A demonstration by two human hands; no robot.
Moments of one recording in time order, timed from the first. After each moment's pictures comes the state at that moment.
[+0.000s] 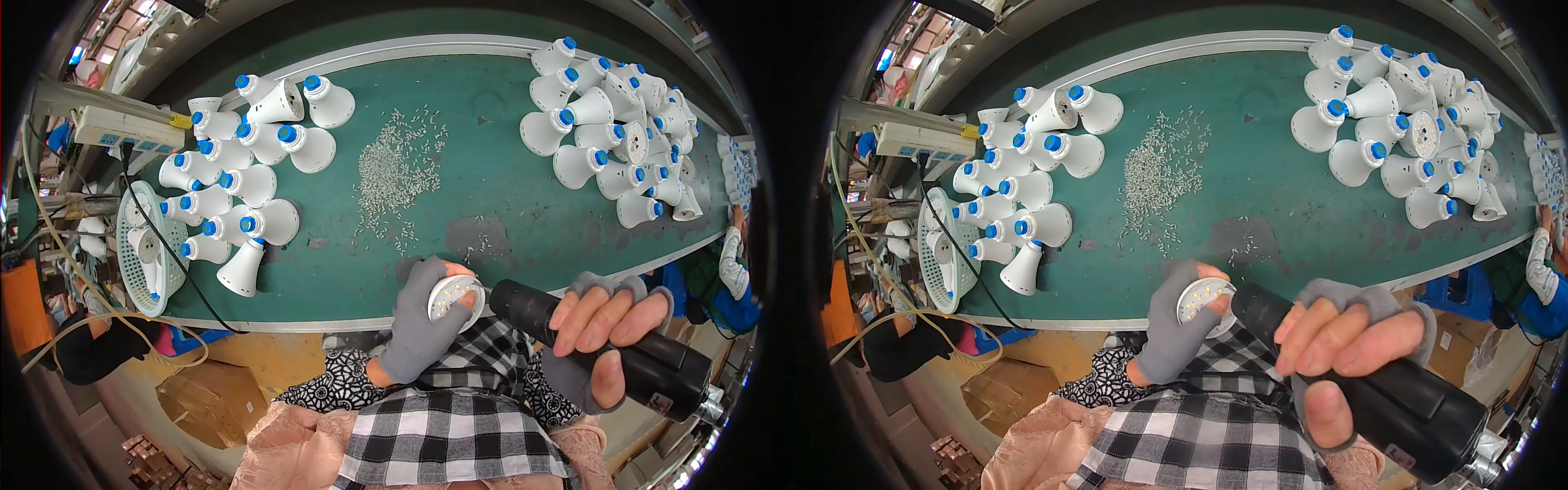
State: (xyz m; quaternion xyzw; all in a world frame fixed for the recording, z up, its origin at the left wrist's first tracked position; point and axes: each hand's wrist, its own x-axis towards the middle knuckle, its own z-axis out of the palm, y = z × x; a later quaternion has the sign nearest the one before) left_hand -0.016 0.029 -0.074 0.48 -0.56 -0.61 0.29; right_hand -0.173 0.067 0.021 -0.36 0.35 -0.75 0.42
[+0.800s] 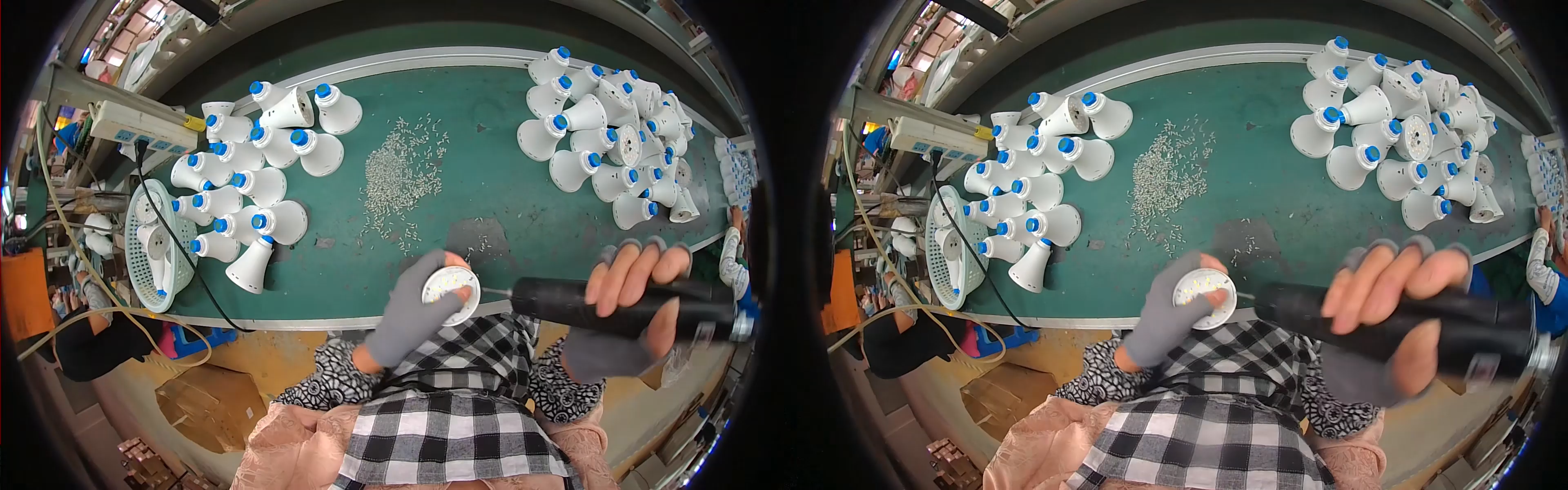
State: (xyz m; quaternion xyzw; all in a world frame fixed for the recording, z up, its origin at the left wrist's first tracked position) left_hand -0.002 0.010 -0.061 0.46 -0.52 -0.70 0.20; right_hand -0.196 0.053 0.022 -0.33 0.30 -0.81 0.38
